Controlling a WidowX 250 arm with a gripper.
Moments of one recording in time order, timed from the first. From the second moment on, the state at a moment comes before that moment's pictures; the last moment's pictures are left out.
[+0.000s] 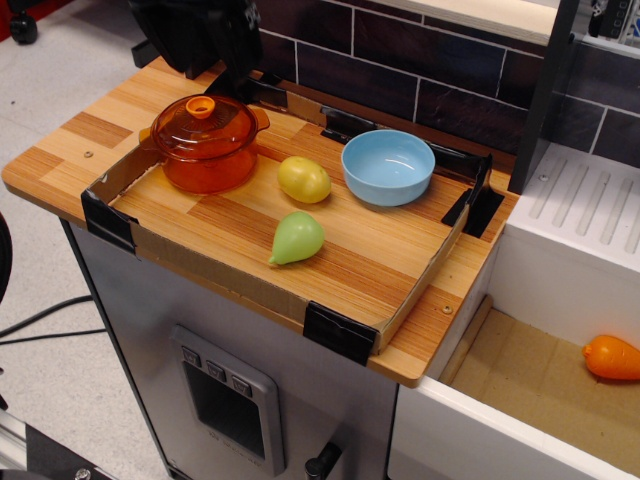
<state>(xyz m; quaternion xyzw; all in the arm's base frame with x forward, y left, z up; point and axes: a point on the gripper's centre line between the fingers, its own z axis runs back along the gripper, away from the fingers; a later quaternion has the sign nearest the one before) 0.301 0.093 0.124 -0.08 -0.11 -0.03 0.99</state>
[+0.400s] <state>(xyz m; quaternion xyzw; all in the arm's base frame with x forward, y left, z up) 0.290 0.058 0.084 -0.05 -0.08 -0.10 0.99</state>
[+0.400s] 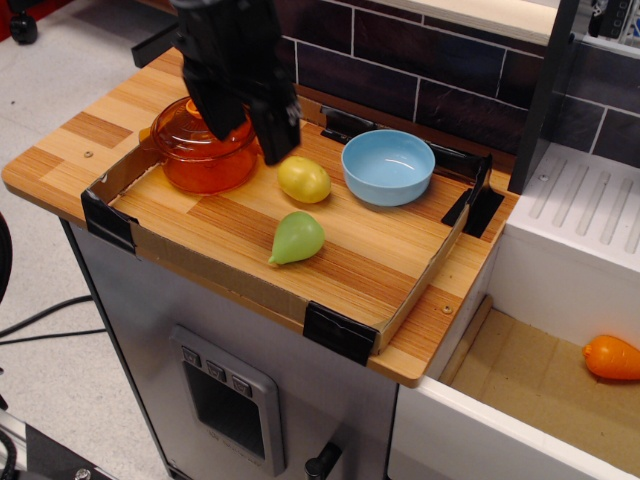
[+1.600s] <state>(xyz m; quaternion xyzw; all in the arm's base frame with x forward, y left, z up) 0.283 0.045 0.017 0.00 -0.06 -0.08 0.99</state>
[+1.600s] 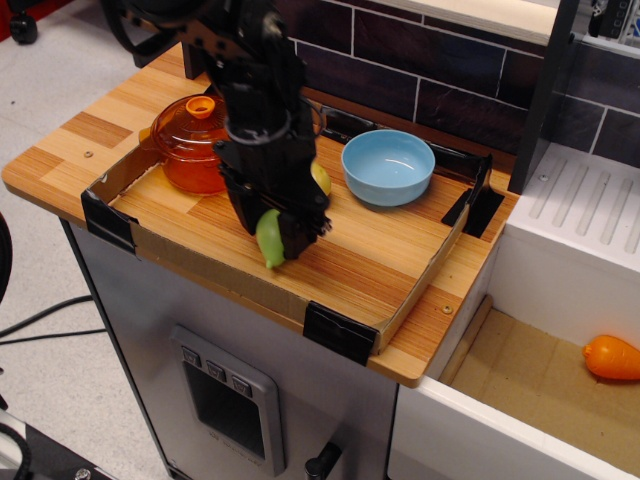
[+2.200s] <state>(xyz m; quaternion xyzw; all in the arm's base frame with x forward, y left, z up) 0.311 0.046 0.081 -0.05 -0.09 0.07 0.99</state>
